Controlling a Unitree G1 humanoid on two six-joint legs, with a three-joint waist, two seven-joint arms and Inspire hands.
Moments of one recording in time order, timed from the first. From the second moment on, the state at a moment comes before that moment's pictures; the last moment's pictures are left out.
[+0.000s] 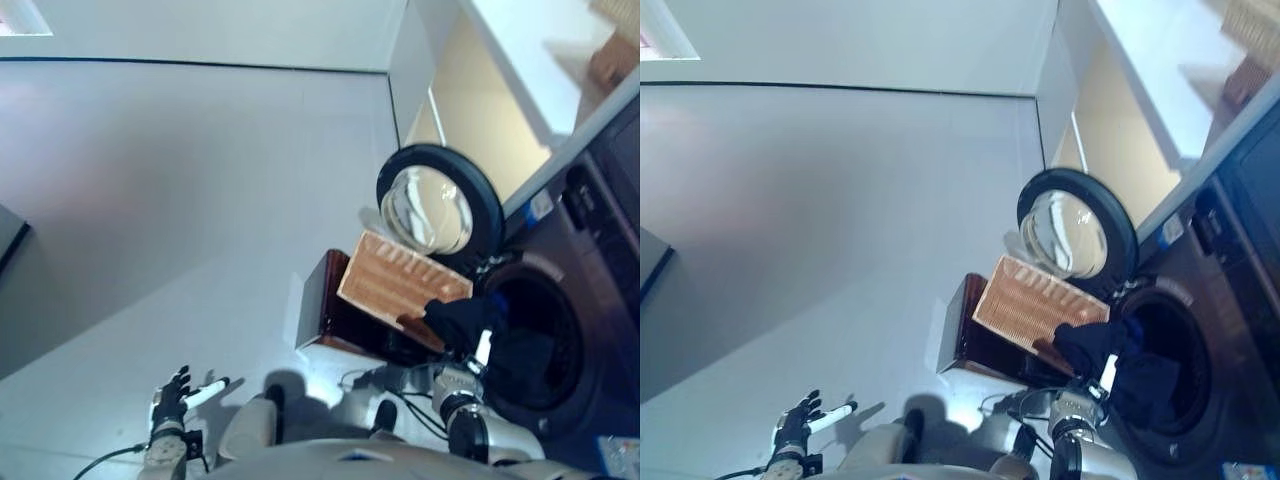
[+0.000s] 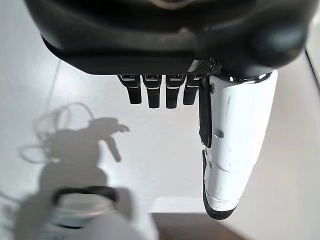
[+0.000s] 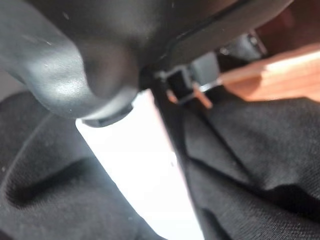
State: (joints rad) left arm 0.11 0.26 -0.22 1.06 -0.32 -0.30 0.22; right arm -0.40 -0.14 -0.42 1.18 1.47 -0.43 -0.16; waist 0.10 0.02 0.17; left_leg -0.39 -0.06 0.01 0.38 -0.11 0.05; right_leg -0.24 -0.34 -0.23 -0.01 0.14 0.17
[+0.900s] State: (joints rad) left arm 0.02 0.20 -0.30 0.95 -0.43 -0.34 0.21; right arm -0.86 -0.54 -0.38 1.17 1.39 -0.46 -0.31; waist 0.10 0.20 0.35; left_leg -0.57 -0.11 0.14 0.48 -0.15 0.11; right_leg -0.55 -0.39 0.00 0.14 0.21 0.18
